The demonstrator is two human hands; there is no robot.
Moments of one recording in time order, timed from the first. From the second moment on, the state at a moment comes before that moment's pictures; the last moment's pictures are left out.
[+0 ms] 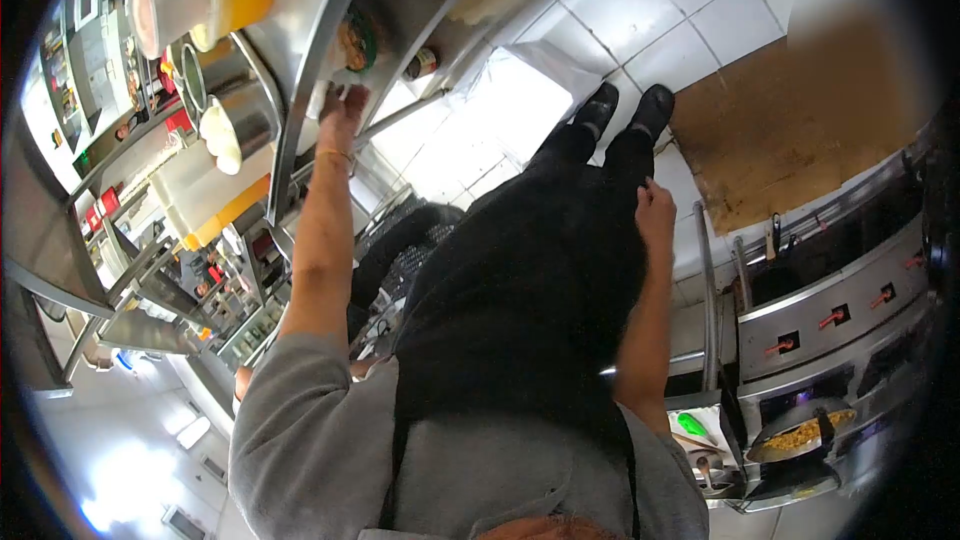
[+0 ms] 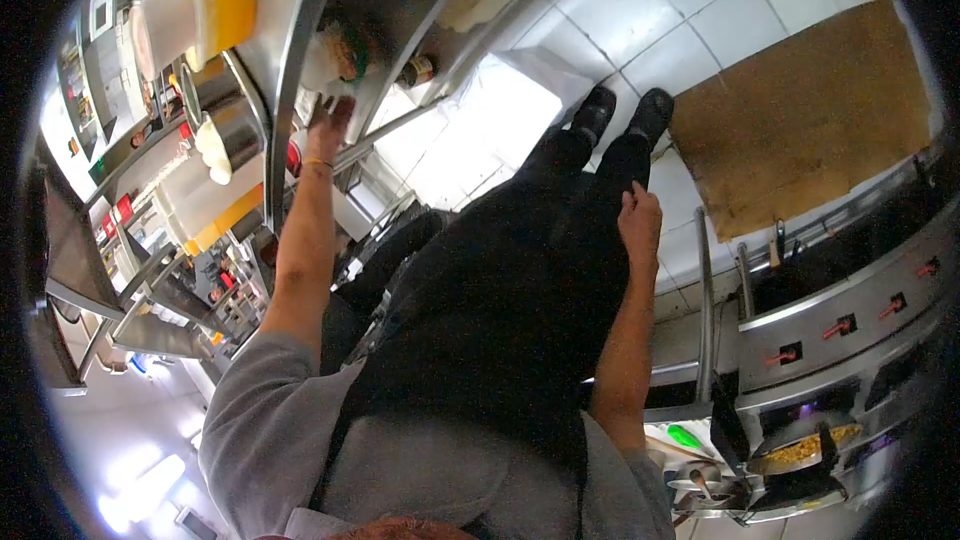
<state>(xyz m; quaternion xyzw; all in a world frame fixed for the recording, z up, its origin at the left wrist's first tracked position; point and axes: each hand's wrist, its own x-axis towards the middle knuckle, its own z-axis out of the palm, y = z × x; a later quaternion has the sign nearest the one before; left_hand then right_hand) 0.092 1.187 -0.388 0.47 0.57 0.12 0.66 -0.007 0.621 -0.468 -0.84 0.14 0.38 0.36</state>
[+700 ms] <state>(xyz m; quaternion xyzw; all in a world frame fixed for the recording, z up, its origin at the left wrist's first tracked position) 0.109 1.232 -0.403 0.92 0.35 -0.10 0.15 0.045 0.617 -0.502 -0.87 0.07 0.32 0.38</state>
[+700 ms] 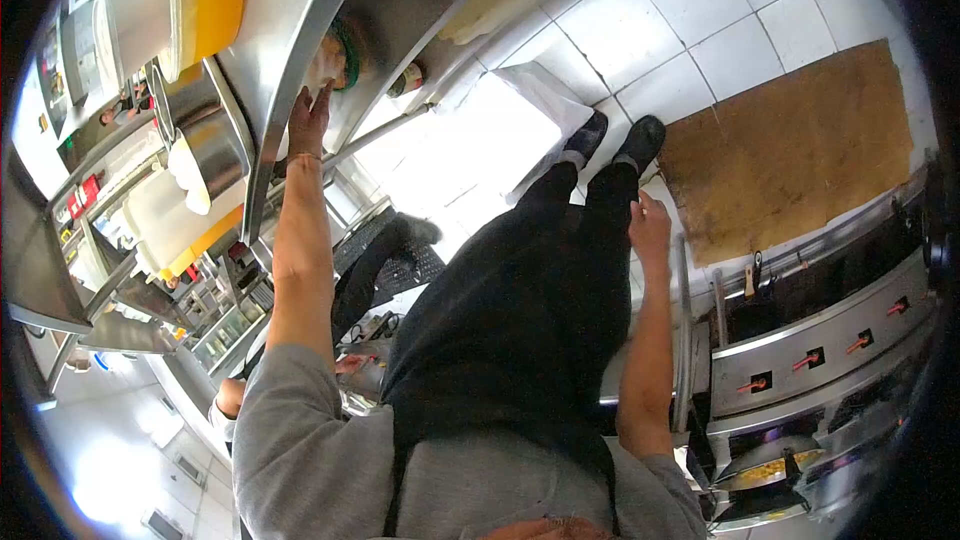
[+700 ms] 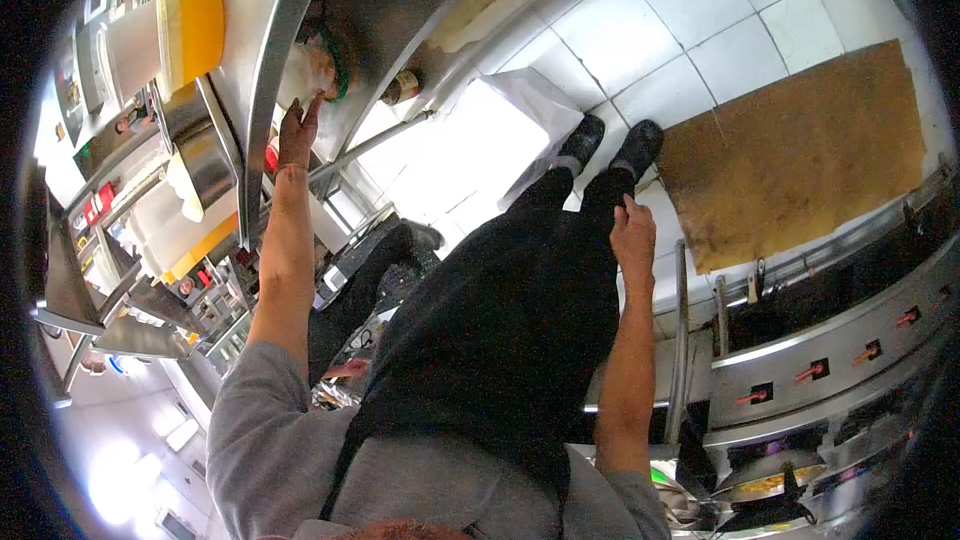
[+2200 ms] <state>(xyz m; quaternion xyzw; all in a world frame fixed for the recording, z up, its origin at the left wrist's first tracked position) 0.181 1.190 -0.444 0.95 0.16 -0.27 0.02 0.153 0.946 -0.528 -0.80 -0.26 0.32 0.43</state>
